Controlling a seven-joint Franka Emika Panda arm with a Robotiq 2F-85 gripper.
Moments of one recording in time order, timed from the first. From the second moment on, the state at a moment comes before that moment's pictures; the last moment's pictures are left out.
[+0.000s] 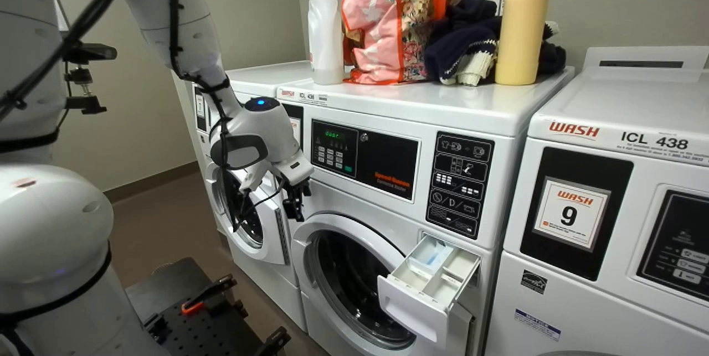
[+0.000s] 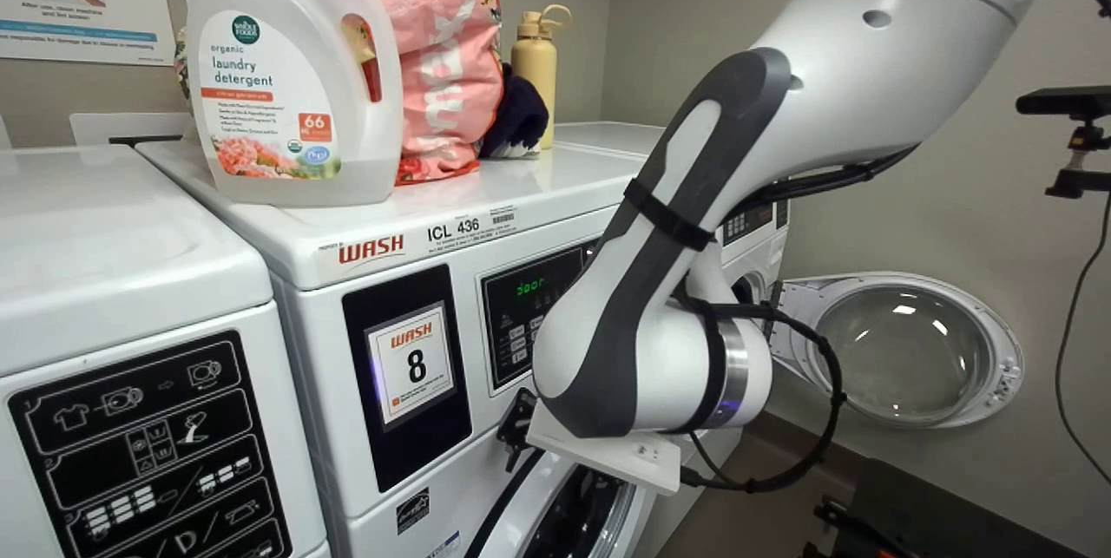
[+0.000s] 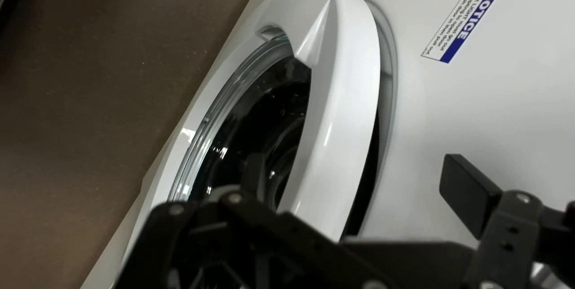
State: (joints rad) arm 0.28 0.25 0.12 -2.61 0.90 3.21 0.44
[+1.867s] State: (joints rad) arm 0.59 0.41 -0.22 -2.55 0.85 2.96 0.72
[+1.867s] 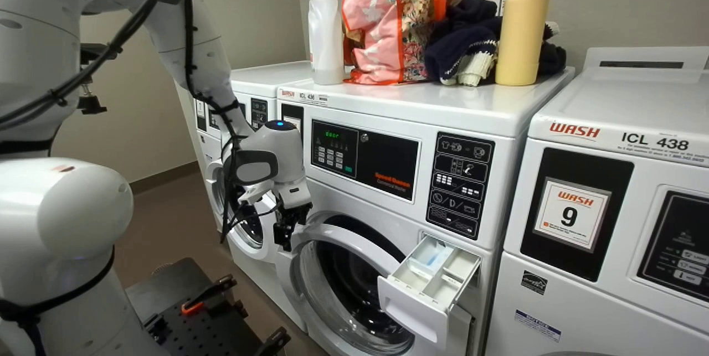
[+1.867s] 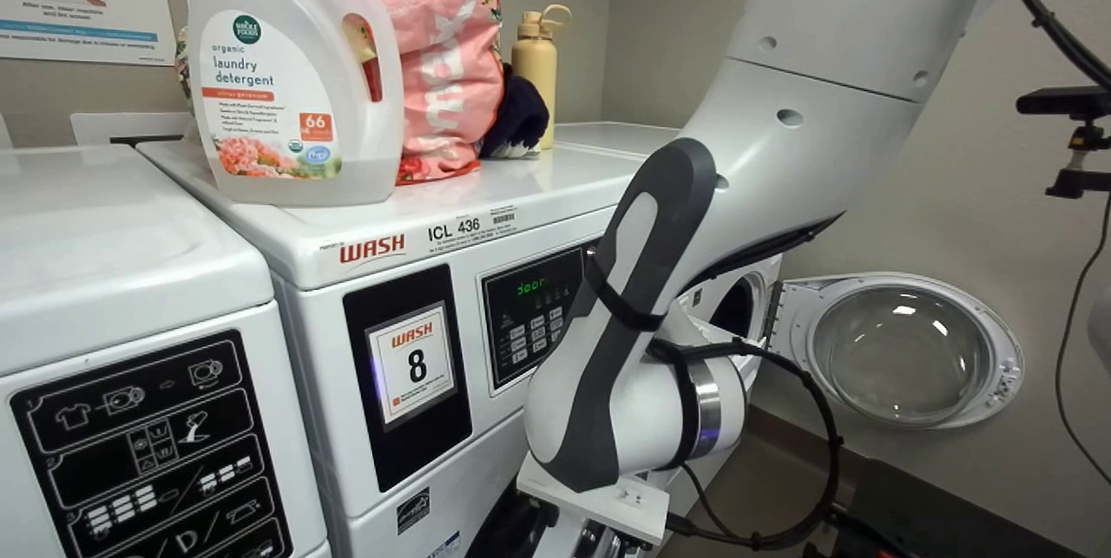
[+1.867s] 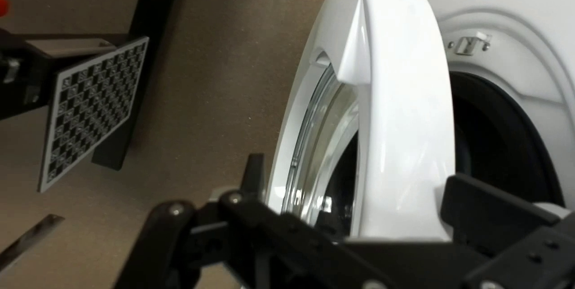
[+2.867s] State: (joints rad) arm 0.30 0.15 -0.10 -2.74 0.33 2.57 1.07
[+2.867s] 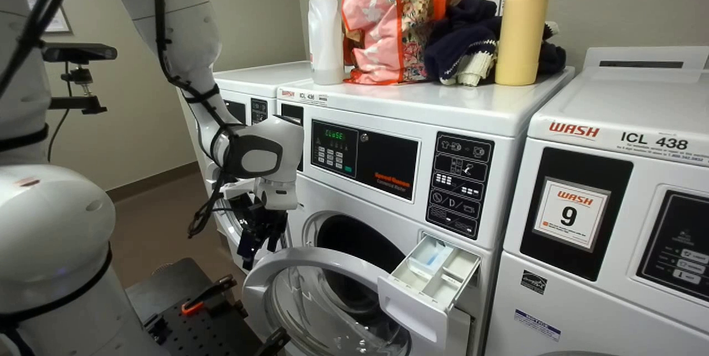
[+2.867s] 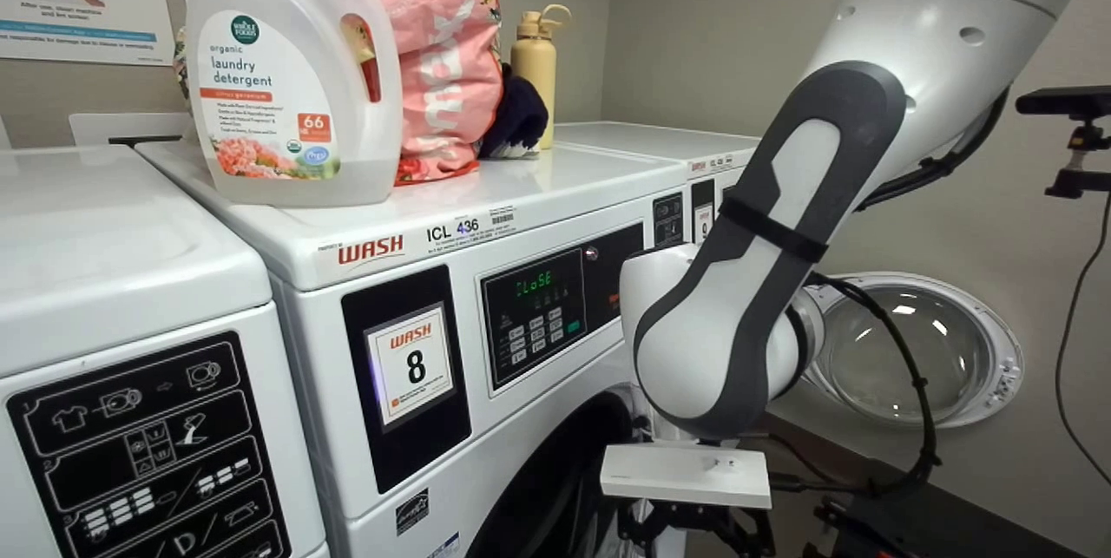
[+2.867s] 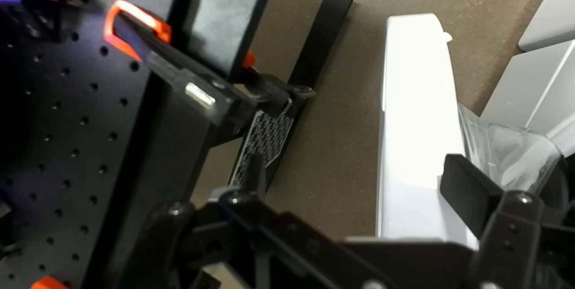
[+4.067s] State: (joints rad) arm -0.01 -0.20 -0.02 -2.78 0.16 2.41 1.13
